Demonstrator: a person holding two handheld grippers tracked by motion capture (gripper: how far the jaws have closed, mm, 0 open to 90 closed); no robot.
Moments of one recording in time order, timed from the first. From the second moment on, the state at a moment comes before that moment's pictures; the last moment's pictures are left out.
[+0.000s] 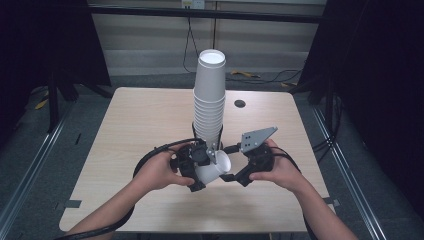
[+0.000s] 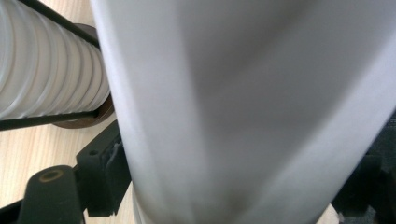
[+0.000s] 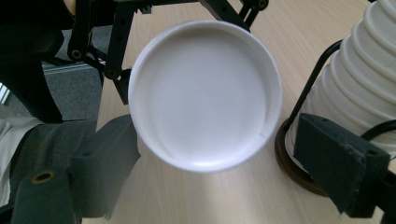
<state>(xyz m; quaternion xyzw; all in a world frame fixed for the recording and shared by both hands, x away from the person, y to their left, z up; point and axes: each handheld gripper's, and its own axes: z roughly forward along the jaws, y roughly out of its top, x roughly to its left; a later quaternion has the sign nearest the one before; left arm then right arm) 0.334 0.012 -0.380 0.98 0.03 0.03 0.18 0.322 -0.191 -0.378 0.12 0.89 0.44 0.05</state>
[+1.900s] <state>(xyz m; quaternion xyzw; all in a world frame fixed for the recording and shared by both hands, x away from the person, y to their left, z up) 0.338 0.032 -0.374 0.96 0.02 0.04 0.26 0.321 -0.189 -0.382 0.15 0.90 0.40 0.03</state>
